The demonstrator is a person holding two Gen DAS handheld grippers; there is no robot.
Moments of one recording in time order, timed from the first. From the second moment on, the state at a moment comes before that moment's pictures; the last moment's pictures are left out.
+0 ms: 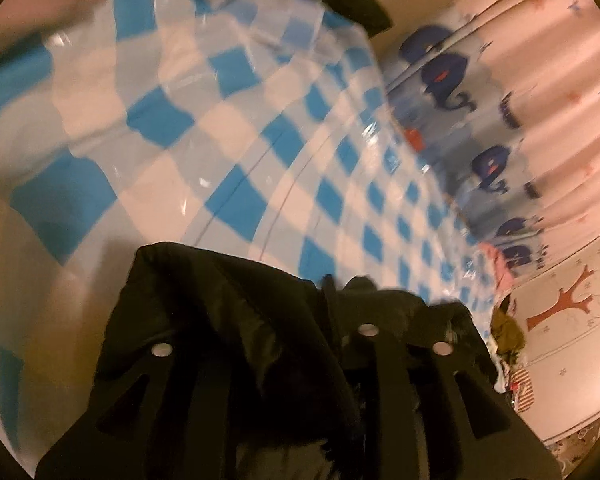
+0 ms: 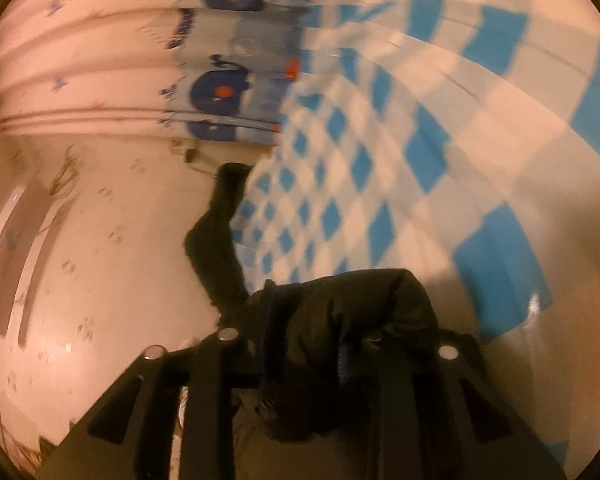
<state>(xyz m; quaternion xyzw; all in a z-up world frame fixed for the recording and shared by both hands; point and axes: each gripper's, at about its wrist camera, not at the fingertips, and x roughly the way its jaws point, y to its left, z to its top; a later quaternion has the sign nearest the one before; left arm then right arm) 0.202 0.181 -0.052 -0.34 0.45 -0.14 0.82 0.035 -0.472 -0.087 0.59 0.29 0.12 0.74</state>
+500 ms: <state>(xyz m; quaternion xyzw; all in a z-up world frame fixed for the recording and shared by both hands) 0.182 0.204 0.052 -0.44 0.37 -0.25 0.78 0.038 -0.374 0.032 0.34 0.35 0.15 0.86</state>
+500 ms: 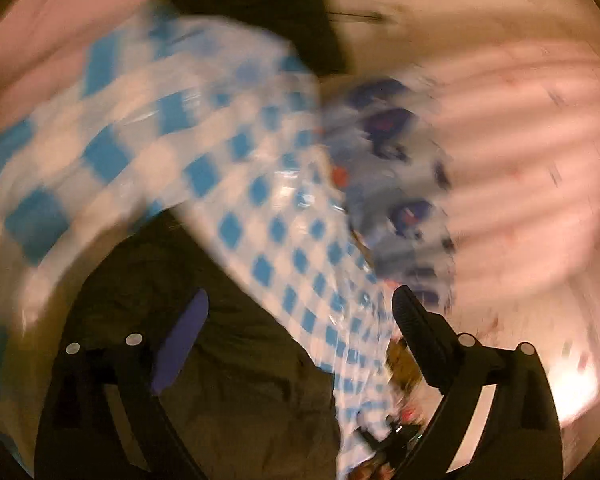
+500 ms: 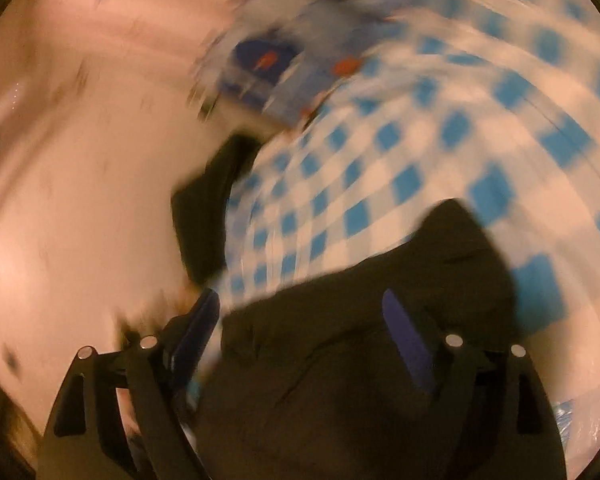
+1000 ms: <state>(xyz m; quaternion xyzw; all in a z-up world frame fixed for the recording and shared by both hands) 0.182 -0.006 -0.063 -0.03 0.50 -0.28 0.82 0.141 -0.255 -0.078 0.06 0.53 0.07 0.84</state>
